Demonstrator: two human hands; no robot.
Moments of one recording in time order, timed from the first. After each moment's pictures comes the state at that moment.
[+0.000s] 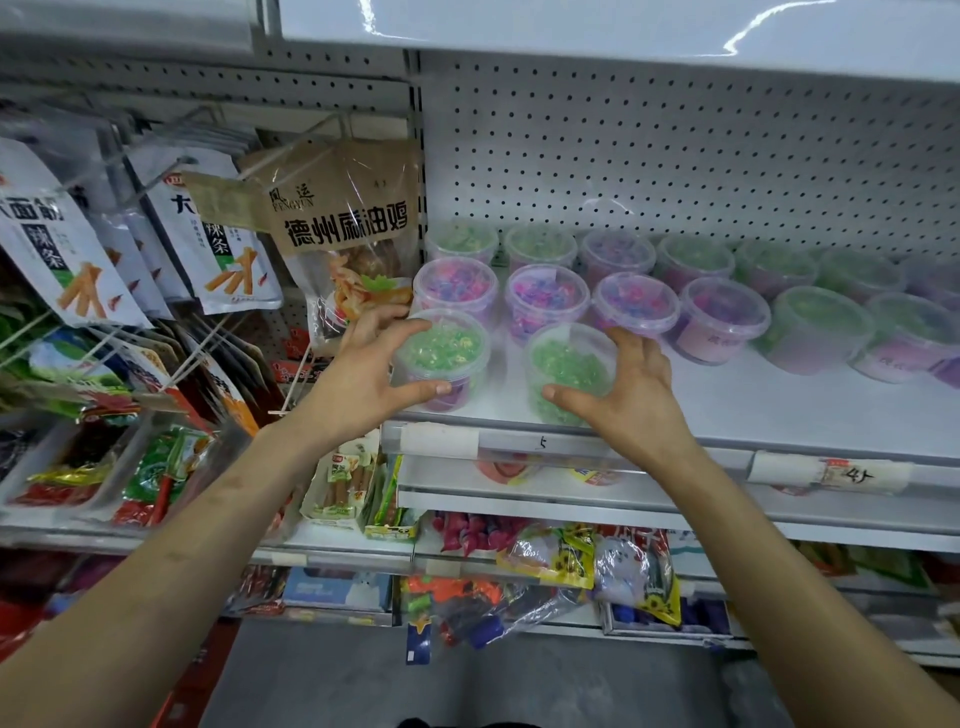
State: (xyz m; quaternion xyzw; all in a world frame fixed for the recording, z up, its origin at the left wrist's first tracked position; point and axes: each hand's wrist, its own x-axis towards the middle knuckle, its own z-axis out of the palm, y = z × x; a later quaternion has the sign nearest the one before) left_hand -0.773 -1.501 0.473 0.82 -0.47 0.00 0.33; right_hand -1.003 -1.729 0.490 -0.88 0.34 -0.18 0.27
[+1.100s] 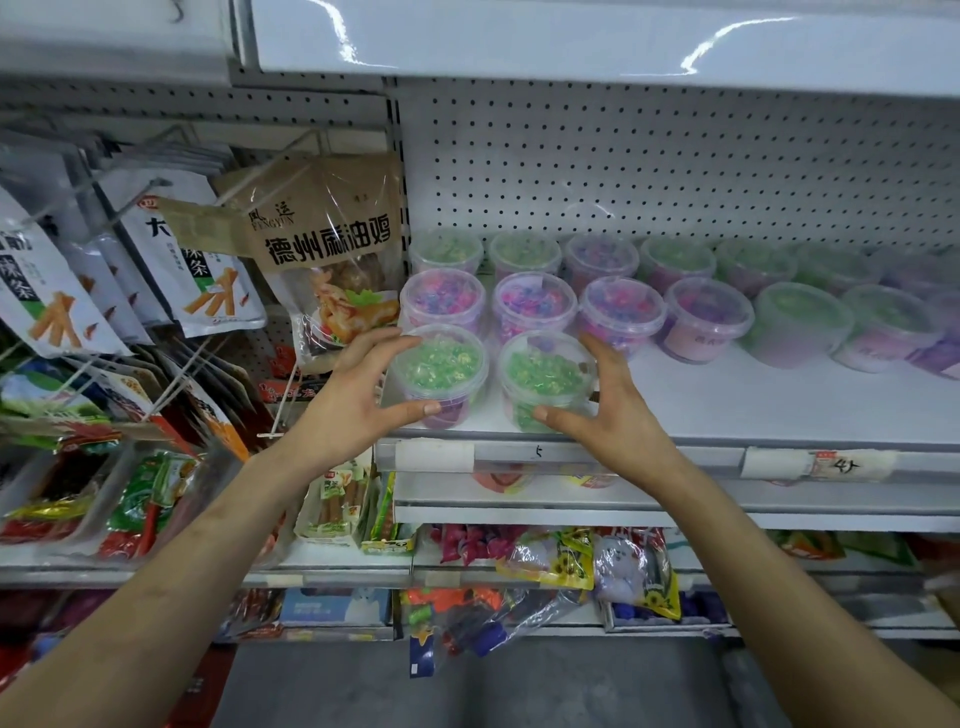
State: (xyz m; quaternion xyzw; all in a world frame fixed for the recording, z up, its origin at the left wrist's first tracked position) left_hand -0.774 -1.498 0.479 0.79 -0.49 -0.06 0.37; right_hand -1.007 -1.723 0.485 -0.87 0.27 -0.17 0.38
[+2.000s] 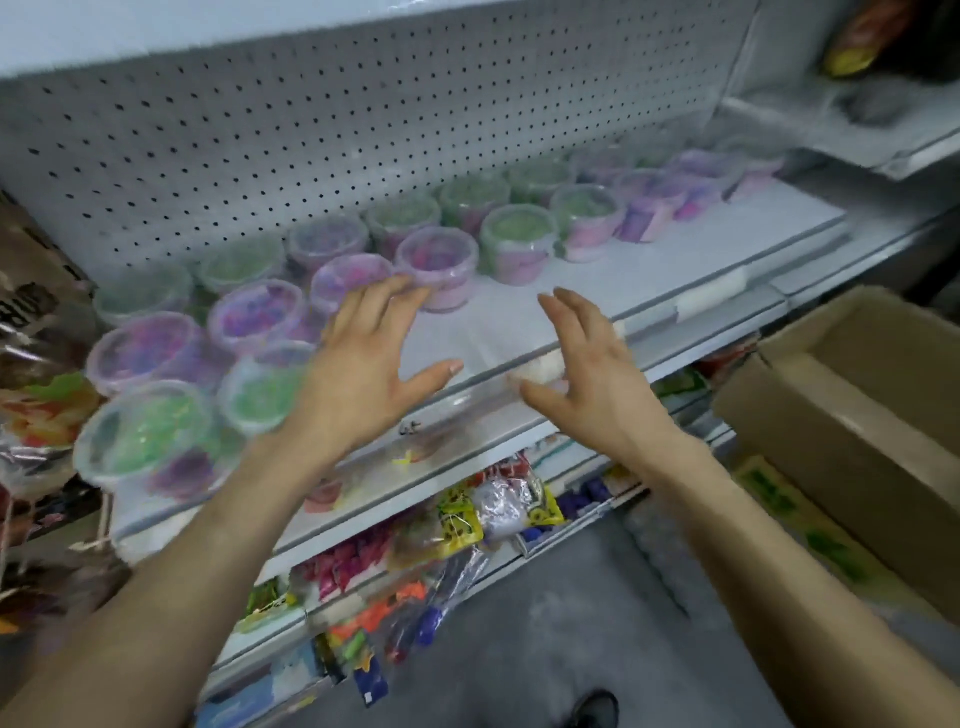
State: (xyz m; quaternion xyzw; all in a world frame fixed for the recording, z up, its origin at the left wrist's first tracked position) left_hand -0.980 -1.722 0.523 0.65 -0.71 0.08 0.25; right_hand -1.238 -1.794 0.510 -0.86 0.42 -0.24 0.15
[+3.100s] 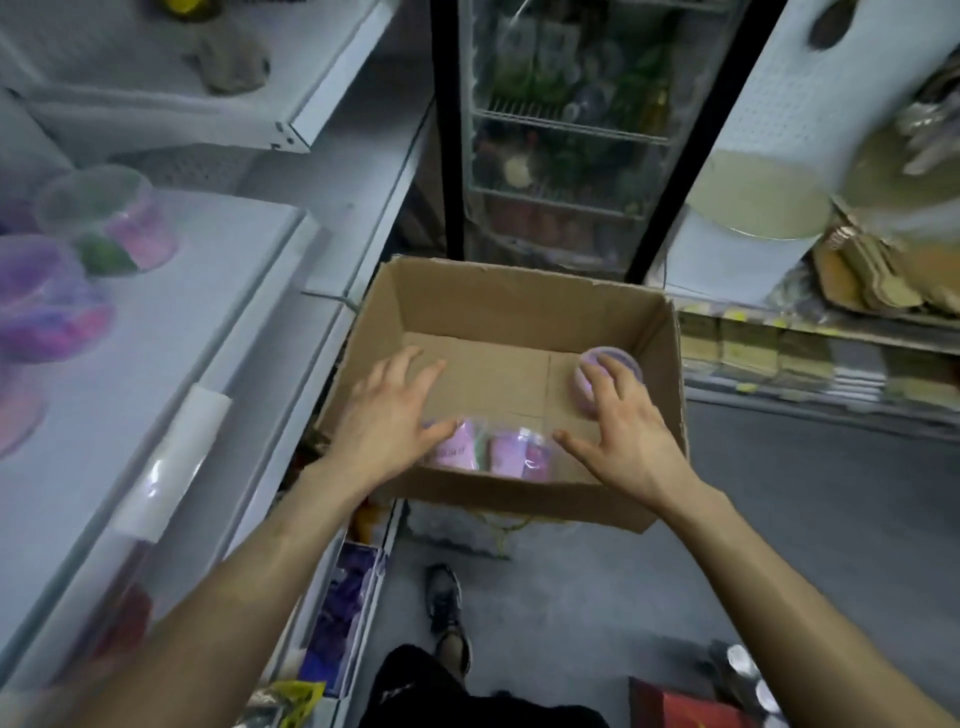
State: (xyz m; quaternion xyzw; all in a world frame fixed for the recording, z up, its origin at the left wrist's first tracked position) left_hand -1.471 -2.080 0.392 0.38 -0.92 -0.11 0.02; right_hand -1.708 -1.901 0.396 -0.52 0.83 -0.14 0.12
